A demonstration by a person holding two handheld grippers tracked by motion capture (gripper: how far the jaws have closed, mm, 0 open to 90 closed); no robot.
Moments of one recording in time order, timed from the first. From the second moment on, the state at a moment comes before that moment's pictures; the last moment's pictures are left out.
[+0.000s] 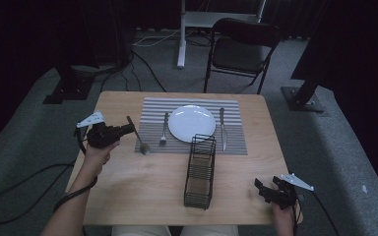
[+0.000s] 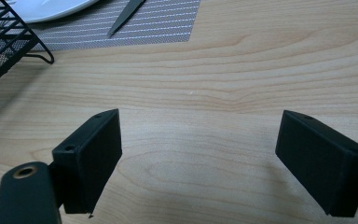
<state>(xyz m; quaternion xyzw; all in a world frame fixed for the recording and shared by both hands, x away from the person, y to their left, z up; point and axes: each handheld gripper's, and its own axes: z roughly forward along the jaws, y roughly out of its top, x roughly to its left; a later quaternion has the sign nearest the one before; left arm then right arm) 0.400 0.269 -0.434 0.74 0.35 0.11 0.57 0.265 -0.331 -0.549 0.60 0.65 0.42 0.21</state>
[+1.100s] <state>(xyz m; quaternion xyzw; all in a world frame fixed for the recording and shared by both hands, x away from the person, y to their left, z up) 0.469 0.234 -0.457 0.78 0.38 0.14 0.48 0.264 -0.332 -0.549 0.60 0.65 0.43 0.20</state>
